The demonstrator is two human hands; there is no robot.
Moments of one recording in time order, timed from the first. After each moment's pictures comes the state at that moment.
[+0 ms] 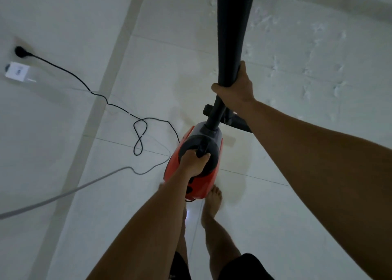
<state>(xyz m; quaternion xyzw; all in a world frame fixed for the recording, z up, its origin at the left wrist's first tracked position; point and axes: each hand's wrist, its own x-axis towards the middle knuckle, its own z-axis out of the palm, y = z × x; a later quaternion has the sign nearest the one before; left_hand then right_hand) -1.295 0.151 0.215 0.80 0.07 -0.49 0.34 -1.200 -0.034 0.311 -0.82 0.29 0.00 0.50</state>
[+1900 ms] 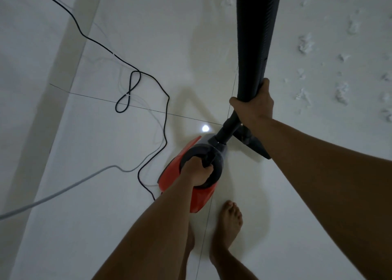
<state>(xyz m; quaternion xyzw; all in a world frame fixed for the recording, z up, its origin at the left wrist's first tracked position) -1.481 0.258 -0.070 0.82 -0.02 -0.53 0.22 -1.424 0.066 0.017 -0.79 0.43 0.00 0.44</state>
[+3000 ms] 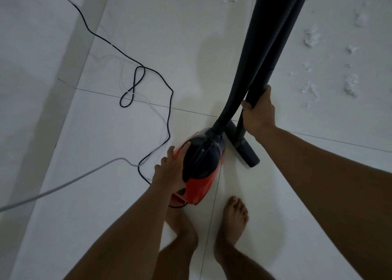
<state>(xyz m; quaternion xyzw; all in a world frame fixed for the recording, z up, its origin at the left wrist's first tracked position) -1.511 0.341 -0.095 0.90 -0.18 -0.39 0.01 -1.478 0.072 -0.024 -0.79 0.39 0.00 0.47</state>
